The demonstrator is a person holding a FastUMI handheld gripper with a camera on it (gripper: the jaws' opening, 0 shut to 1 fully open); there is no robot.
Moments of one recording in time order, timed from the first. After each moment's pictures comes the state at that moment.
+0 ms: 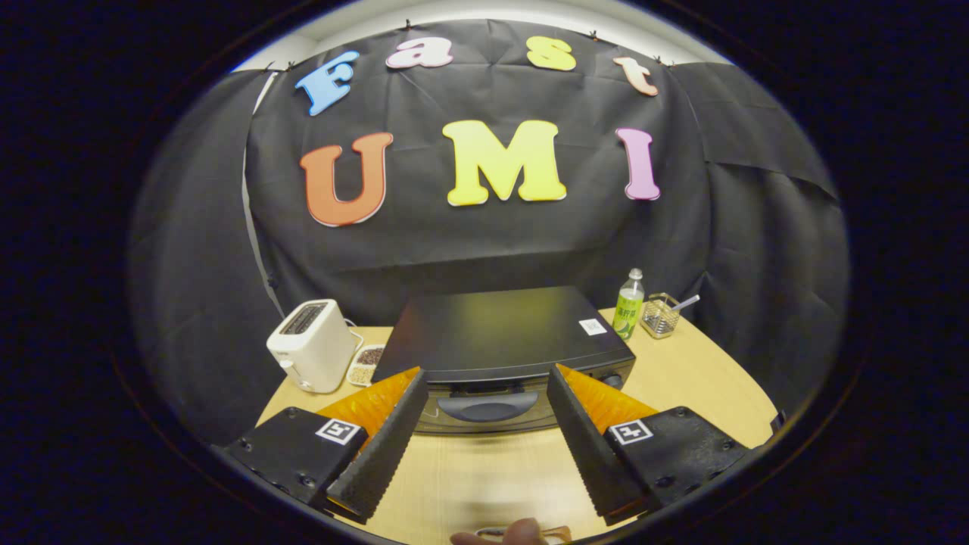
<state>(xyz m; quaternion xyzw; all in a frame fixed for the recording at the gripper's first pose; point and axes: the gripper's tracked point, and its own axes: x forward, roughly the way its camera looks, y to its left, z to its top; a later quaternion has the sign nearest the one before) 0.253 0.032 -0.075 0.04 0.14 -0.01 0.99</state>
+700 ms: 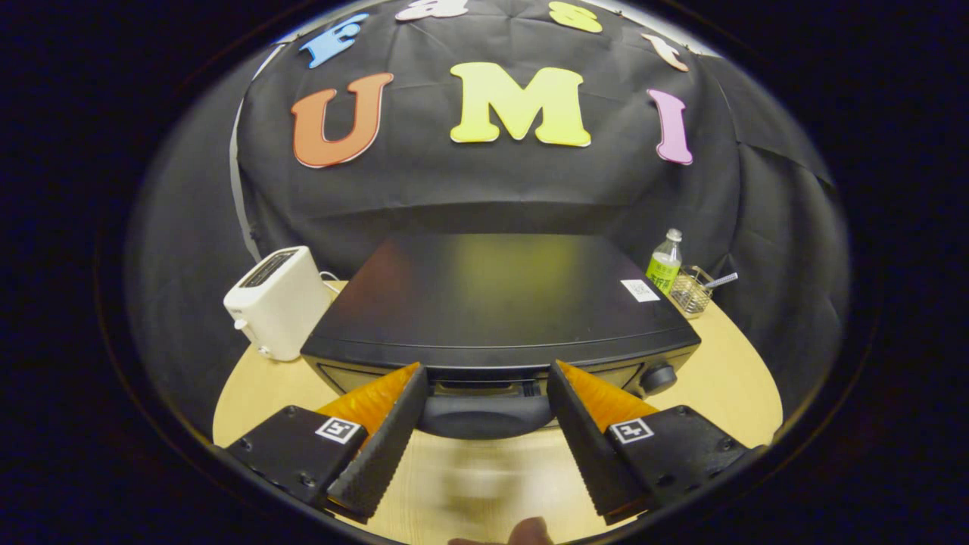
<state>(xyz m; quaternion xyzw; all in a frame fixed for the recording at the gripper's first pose) 0.315 0.027 -0.144 0.01 0.22 0.00 0.98</state>
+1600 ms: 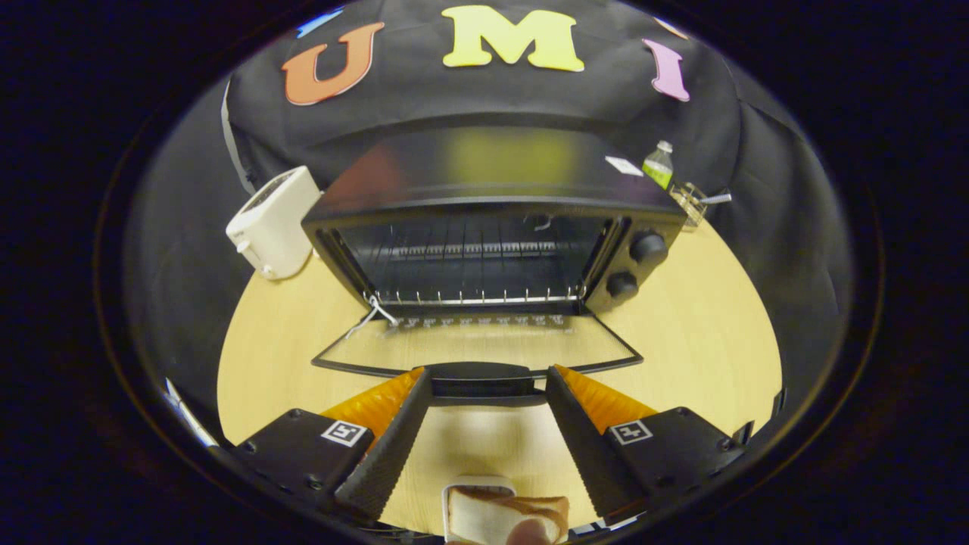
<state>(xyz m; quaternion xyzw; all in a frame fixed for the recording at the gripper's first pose) 0.213 0.022 -0.230 0.03 0.40 -0.01 0.92</state>
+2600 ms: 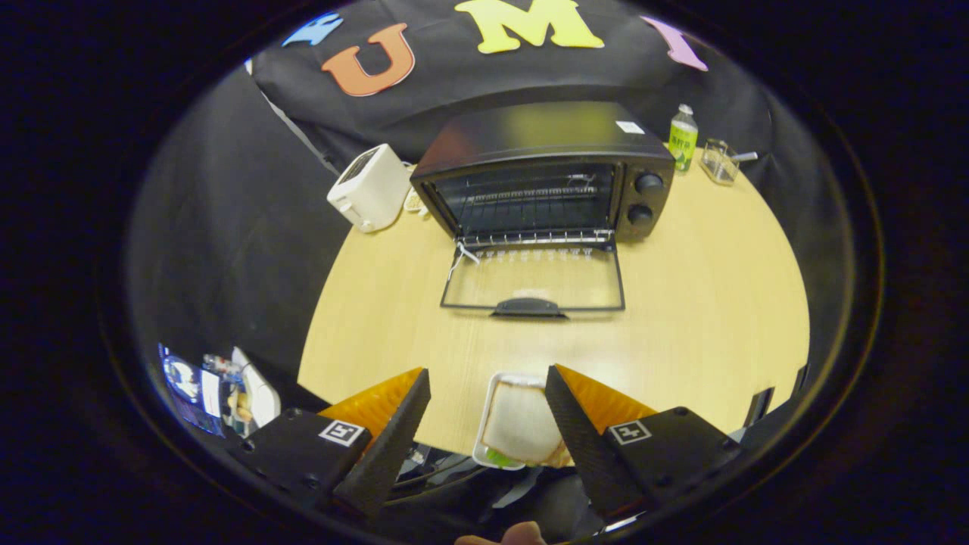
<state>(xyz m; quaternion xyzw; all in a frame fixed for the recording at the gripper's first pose) 0.065 0.022 -0.174 0.10 0.47 0.16 0.86</state>
